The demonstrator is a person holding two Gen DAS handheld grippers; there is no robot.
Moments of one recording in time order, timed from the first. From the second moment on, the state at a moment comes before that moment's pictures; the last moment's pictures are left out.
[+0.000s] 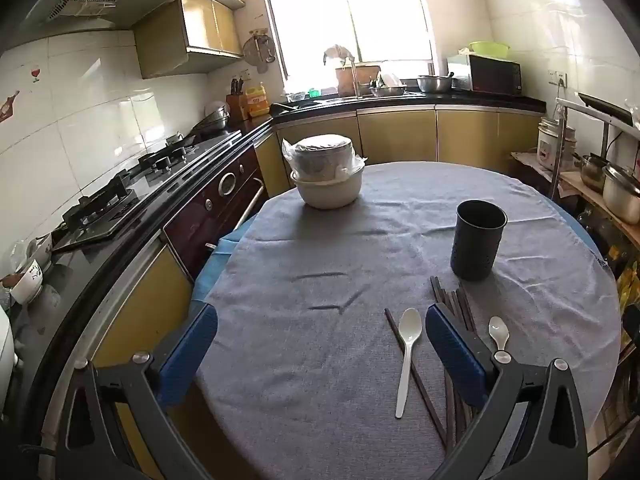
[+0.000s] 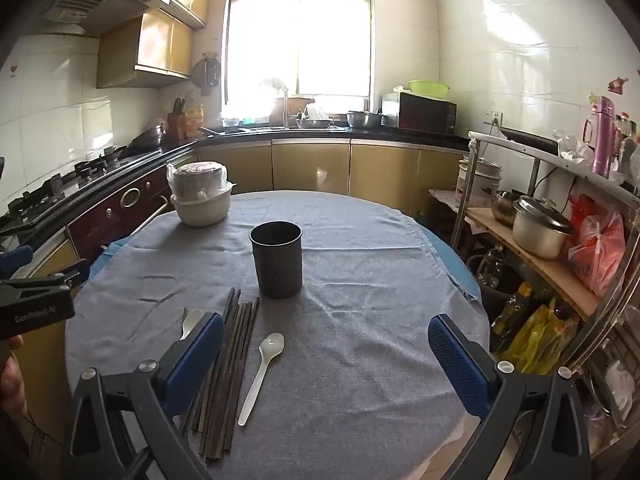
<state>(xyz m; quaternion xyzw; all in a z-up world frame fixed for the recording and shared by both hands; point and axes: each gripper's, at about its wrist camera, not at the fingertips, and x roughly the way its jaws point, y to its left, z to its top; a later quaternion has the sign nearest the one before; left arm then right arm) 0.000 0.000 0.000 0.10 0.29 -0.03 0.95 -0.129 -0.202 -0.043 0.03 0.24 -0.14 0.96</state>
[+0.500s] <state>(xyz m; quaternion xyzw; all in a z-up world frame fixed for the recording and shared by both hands) 0.005 0.005 -0.006 0.10 0.30 -0.03 0.95 -0.110 -0.195 -0.054 0.04 0.27 -0.14 0.95</state>
